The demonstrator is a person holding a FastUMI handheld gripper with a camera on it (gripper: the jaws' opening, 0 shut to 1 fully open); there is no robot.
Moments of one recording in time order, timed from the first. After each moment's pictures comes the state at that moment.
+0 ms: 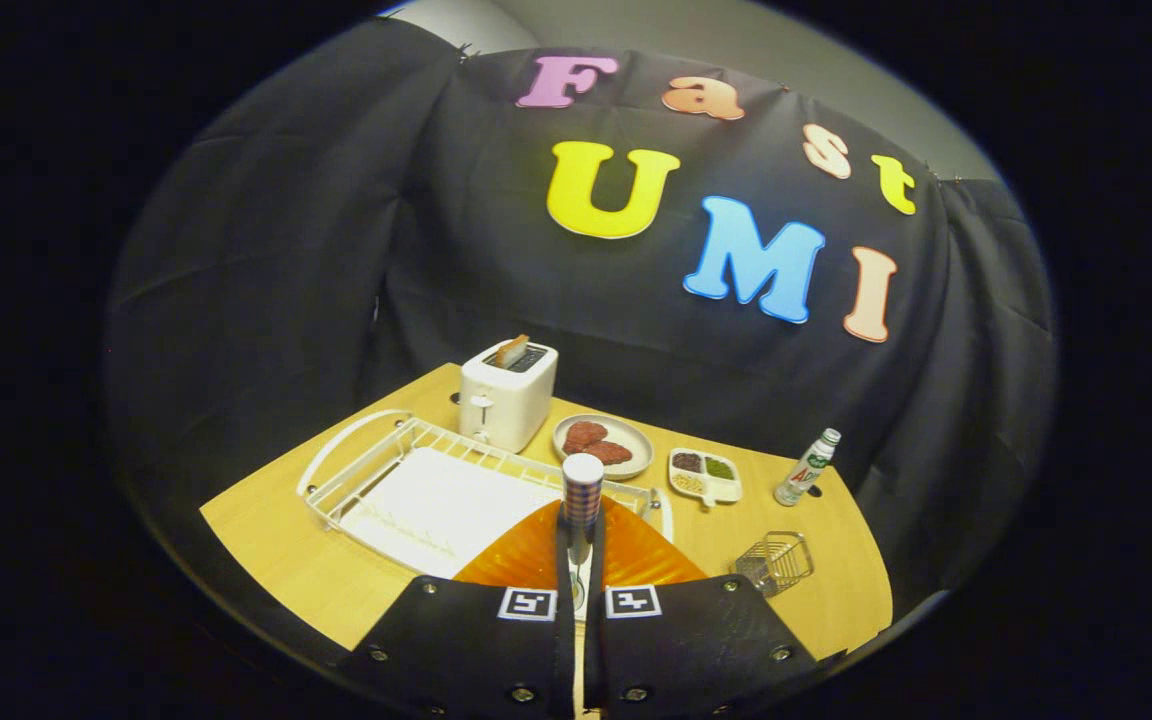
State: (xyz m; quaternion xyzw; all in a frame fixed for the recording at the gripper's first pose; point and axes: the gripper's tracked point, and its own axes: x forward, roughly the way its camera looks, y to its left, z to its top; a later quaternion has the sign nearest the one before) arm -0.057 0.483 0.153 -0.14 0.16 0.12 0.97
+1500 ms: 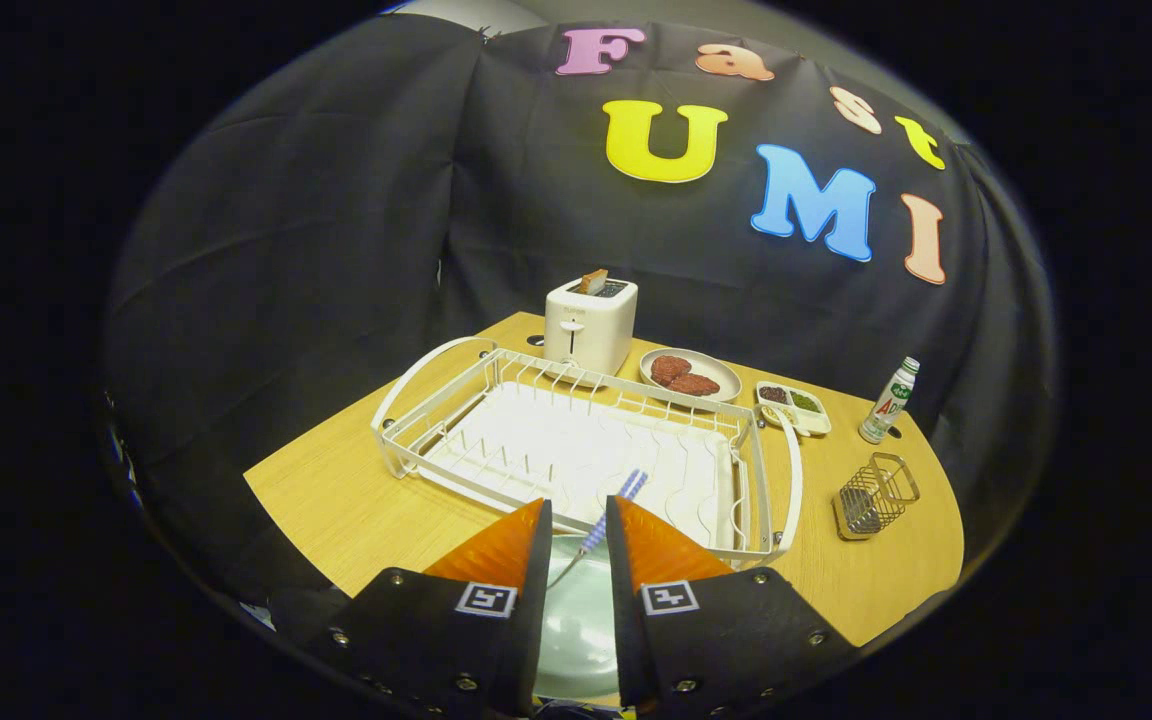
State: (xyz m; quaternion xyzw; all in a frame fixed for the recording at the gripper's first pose) arm -0.096 0.525 0.063 -0.11 0.21 0.17 0.96
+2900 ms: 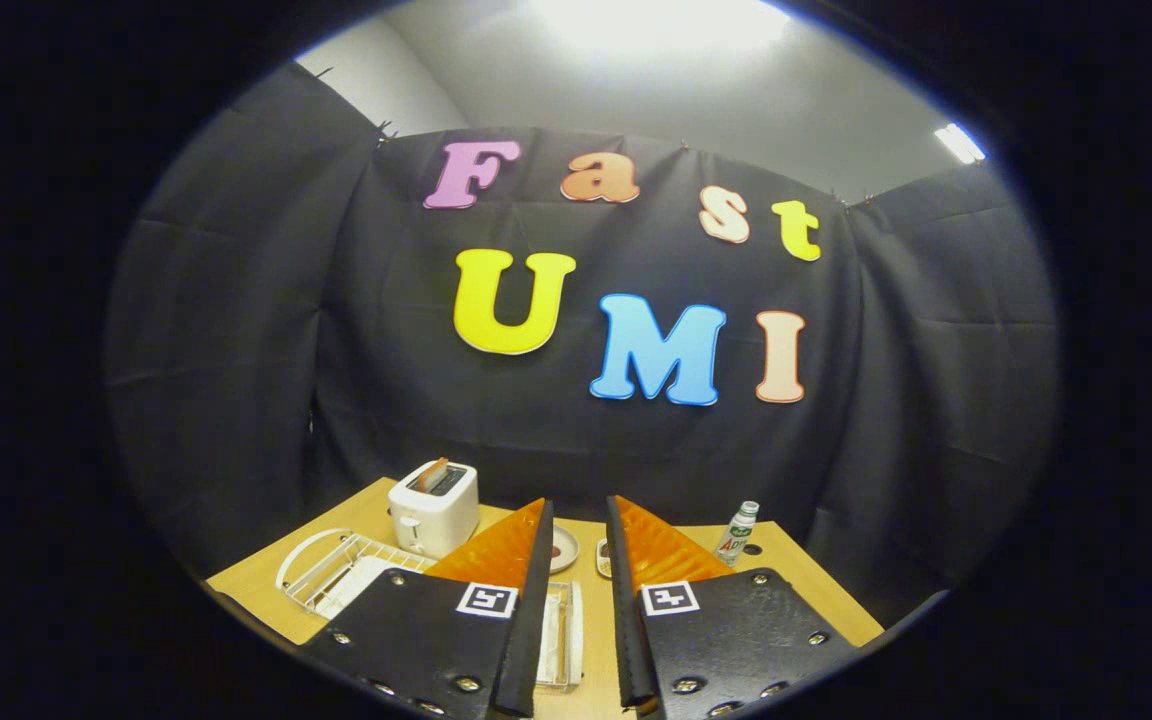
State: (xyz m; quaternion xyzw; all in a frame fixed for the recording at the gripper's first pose) arm -0.030 0.389 0.310 -0.07 0.00 0.00 1.00
